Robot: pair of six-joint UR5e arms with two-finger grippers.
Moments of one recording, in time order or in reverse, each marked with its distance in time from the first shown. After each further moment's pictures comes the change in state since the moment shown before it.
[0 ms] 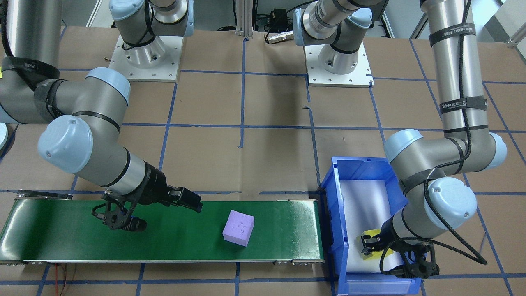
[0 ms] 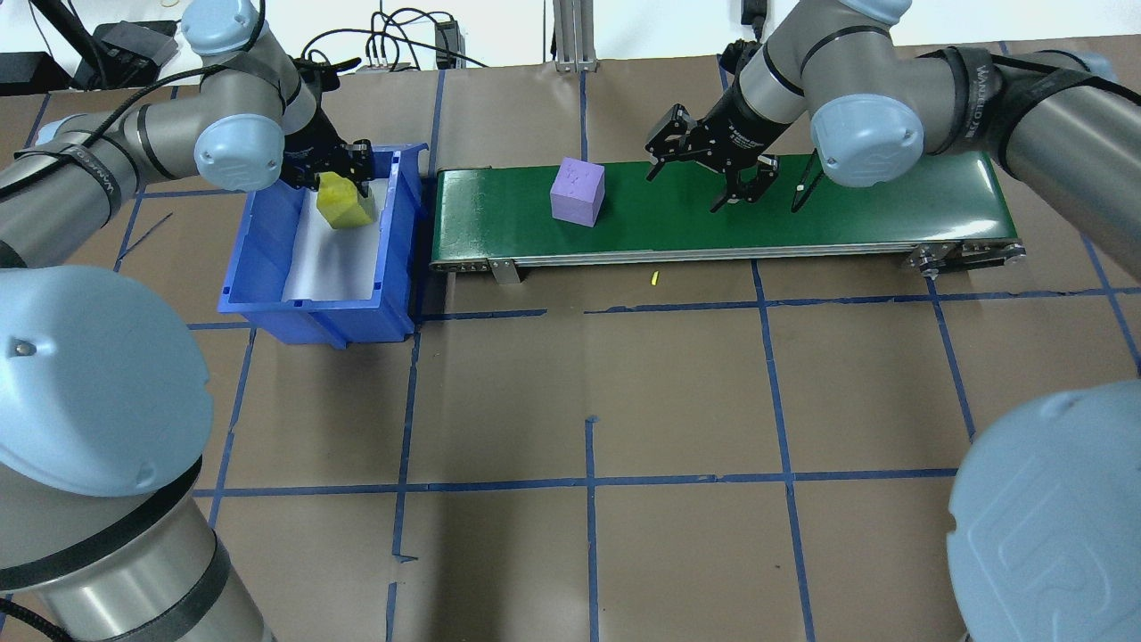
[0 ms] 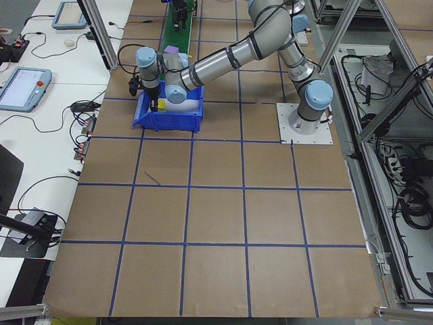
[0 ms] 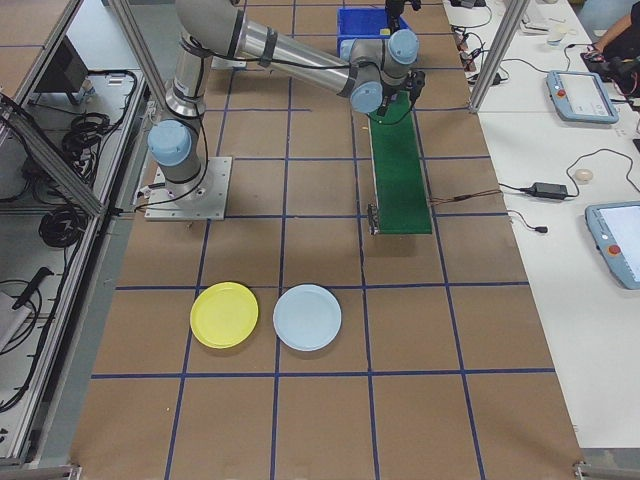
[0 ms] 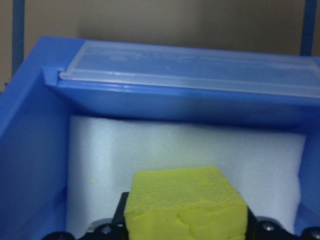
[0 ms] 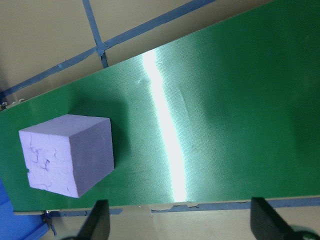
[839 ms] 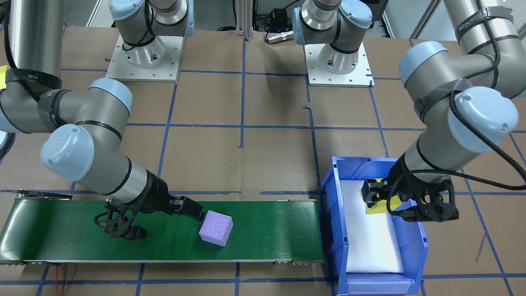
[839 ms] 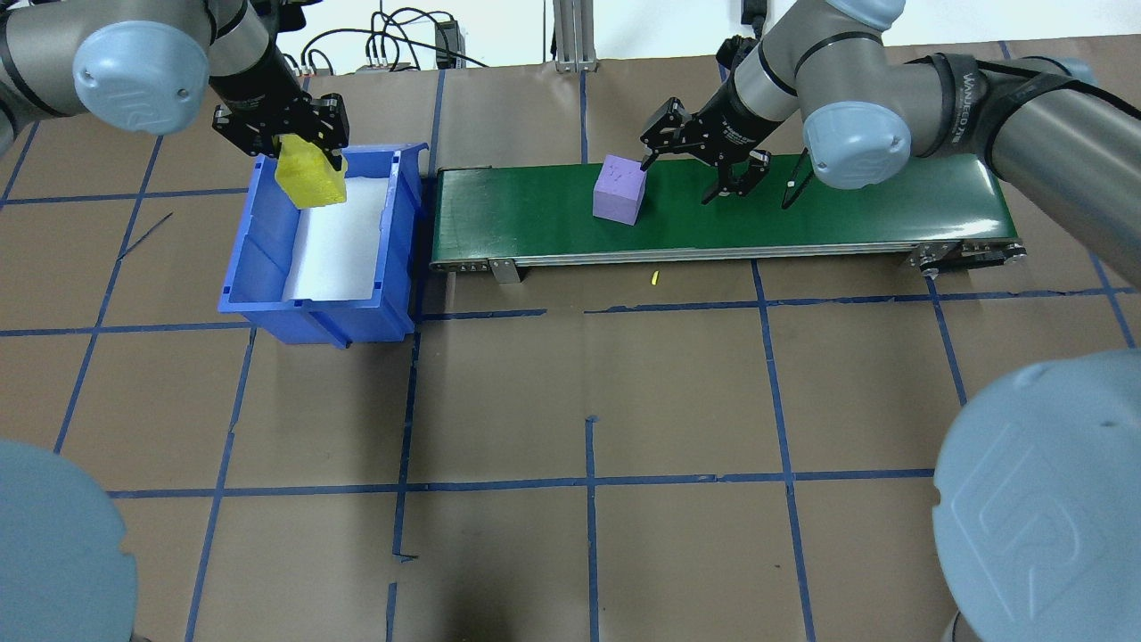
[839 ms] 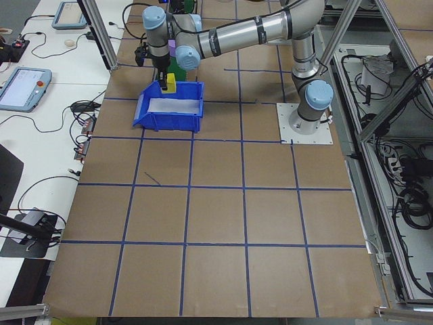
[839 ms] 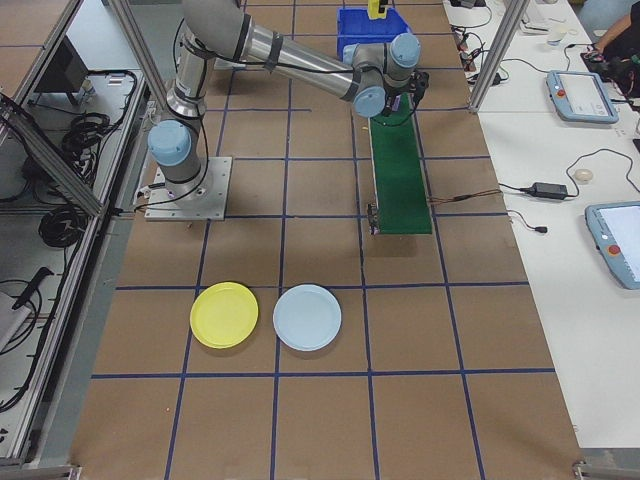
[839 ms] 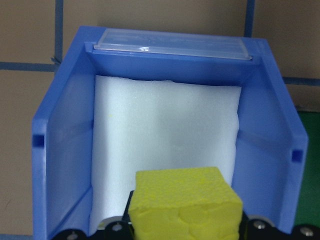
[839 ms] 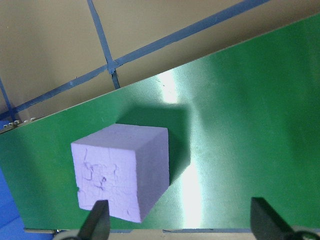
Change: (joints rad) left arm -0.059 0.273 -0.002 -0.310 0.010 -0.015; right arm 0.000 0.036 -0.008 -0.070 0.031 0.031
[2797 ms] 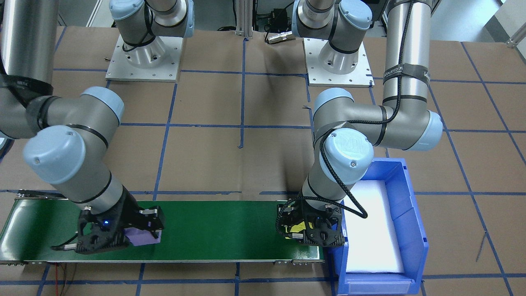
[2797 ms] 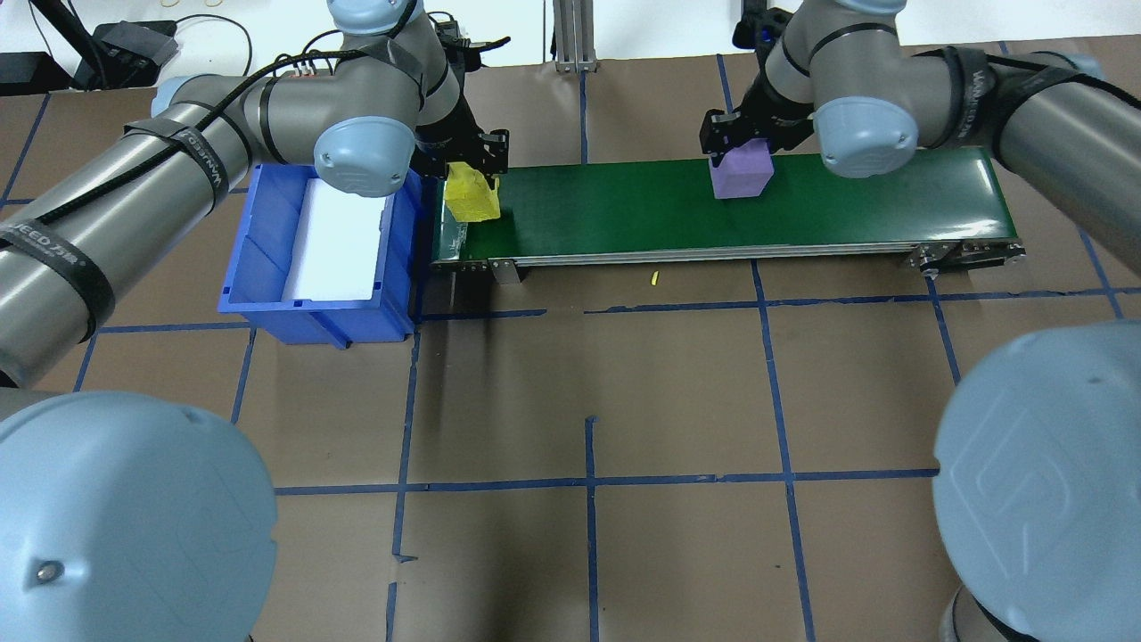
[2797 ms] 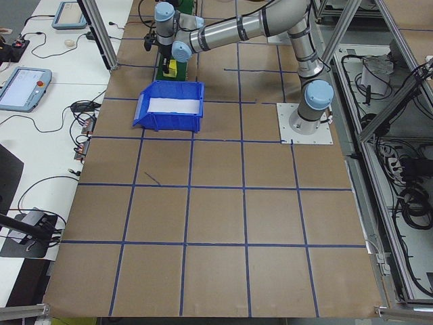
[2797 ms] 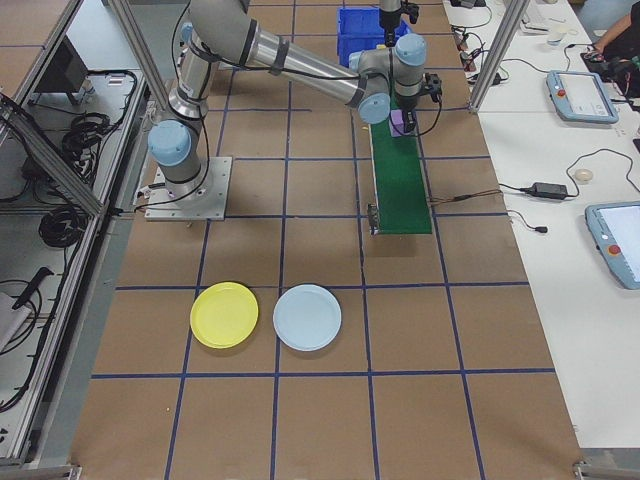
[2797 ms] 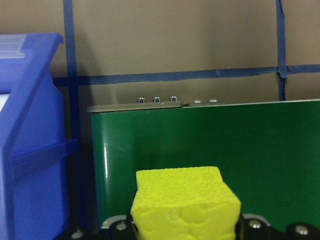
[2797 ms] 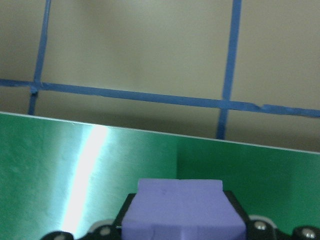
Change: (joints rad) left arm -0.209 -0.184 -0.024 0.302 -0.054 -0.140; right arm -0.060 -0.014 -0.020 -0.070 -0.323 -0.560
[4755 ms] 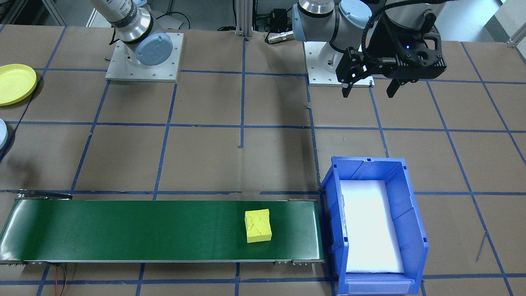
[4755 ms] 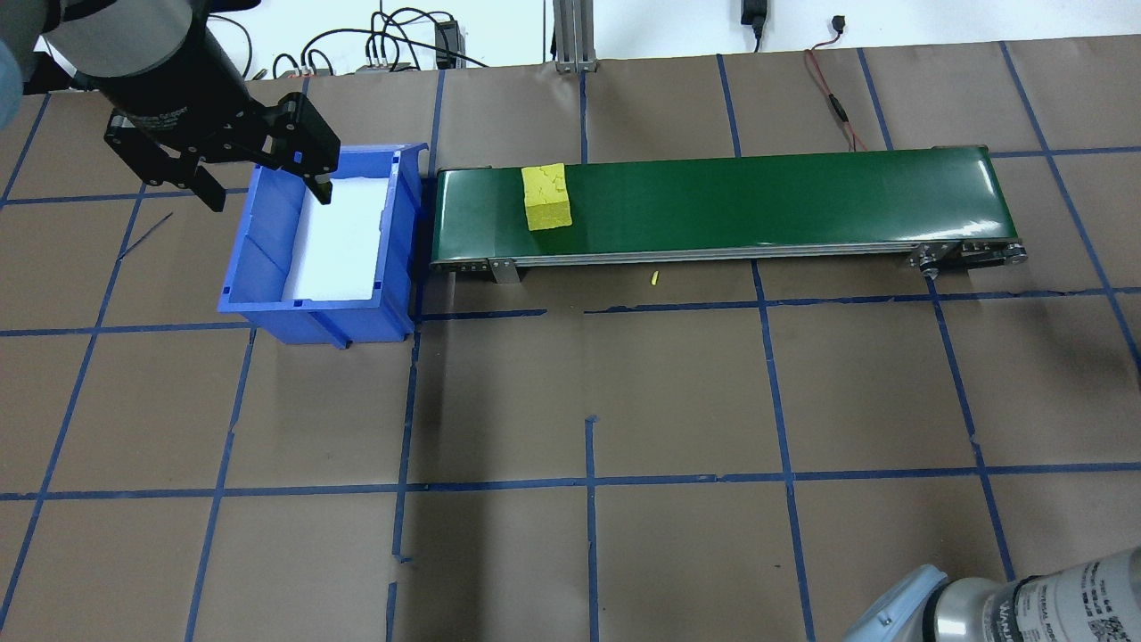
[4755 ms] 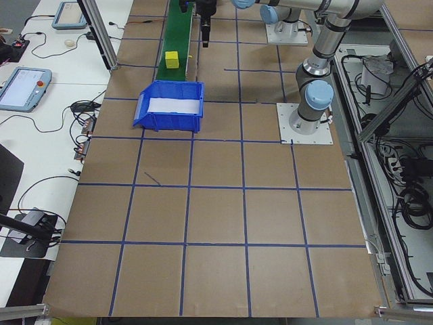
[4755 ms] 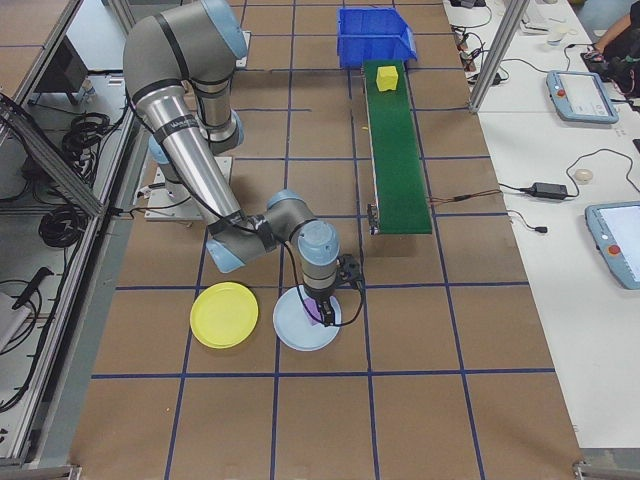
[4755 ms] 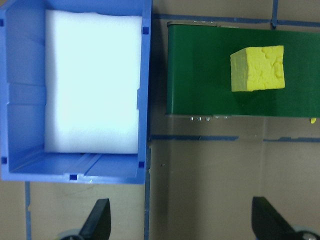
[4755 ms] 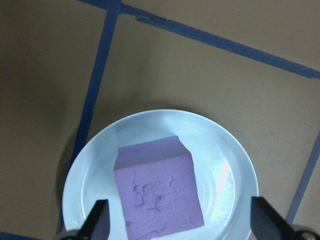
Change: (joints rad) left arm 0.142 0.578 -0.064 -0.620 0.075 0.074; right arm -0.911 -0.131 0.270 -0.064 -0.158 -0.999
